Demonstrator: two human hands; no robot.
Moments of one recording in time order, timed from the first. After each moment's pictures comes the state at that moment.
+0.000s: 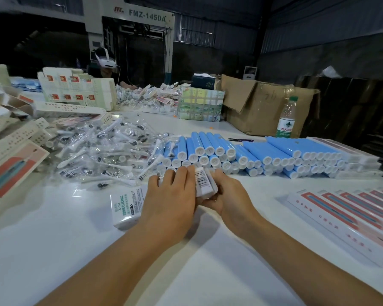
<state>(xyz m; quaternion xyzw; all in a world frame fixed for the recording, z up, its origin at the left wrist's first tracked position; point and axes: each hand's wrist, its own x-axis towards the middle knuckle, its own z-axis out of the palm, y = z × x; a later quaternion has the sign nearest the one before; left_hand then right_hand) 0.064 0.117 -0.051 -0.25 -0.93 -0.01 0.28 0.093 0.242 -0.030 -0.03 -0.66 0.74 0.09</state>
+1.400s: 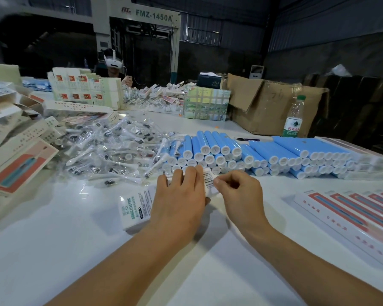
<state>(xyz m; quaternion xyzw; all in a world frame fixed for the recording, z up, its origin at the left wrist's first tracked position) 0.077 0.118 -0.046 -0.25 -0.92 0.04 0.29 0.099 0.247 -0.037 -0.05 -0.80 0.50 0.32</state>
